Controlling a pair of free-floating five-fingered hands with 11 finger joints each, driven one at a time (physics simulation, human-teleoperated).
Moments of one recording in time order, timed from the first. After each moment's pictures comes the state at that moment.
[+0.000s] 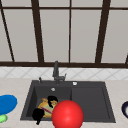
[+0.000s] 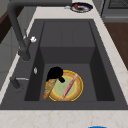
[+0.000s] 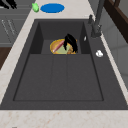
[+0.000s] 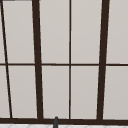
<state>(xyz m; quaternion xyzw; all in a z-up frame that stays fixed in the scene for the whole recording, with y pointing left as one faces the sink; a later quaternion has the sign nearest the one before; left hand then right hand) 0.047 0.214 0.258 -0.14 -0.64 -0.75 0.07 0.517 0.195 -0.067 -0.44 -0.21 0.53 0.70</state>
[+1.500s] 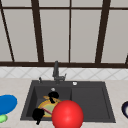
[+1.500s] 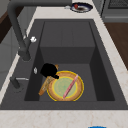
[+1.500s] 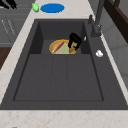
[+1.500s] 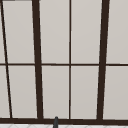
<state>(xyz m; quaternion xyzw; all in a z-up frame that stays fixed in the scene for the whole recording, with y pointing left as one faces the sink) 0.047 0.214 0.258 -0.14 -0.64 -0.75 0.07 0.554 0.192 -0.058 -0.55 -0.19 0.51 0.64</state>
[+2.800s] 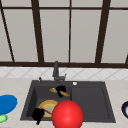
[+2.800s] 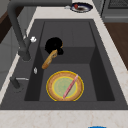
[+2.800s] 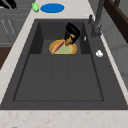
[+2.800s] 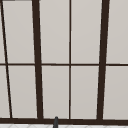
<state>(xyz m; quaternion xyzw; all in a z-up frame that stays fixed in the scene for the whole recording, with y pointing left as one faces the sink) 0.047 0.214 0.258 -0.14 -0.64 -0.75 0.07 0.520 0.099 0.073 -0.50 -0.20 0.57 0.62</state>
